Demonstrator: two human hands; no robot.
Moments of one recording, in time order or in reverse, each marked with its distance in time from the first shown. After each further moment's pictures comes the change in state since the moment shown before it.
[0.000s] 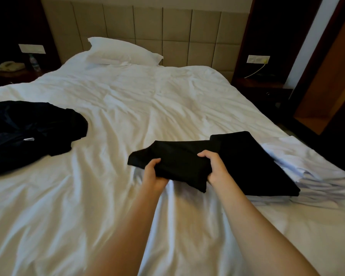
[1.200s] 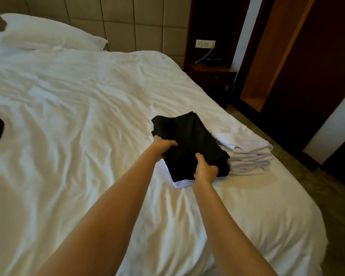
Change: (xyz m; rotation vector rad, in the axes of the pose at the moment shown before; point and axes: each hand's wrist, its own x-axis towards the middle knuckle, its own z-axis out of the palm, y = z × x) left_hand 0.056 -0.114 0.117 1.107 -0.247 -0.024; right_hand -0.011 -0.003 -0.116 0.081 0.643 -0.215
